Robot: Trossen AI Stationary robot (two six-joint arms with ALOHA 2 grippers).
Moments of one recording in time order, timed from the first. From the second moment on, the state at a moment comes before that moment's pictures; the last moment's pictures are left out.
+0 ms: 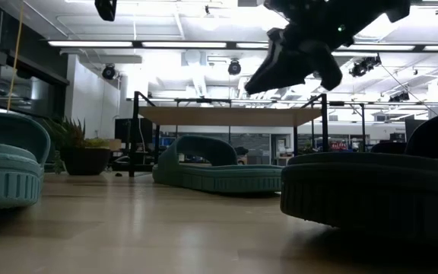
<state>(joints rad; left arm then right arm) 0.03 0.75 0.65 0.10 -0.26 -0.11 0.24 1.55 0.87 0.06 0.46 -0.39</state>
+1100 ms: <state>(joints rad) 0.03 0.75 0.65 0.10 -0.26 -0.11 0.18 1.75 0.87 0.28 0.39 -0.43</state>
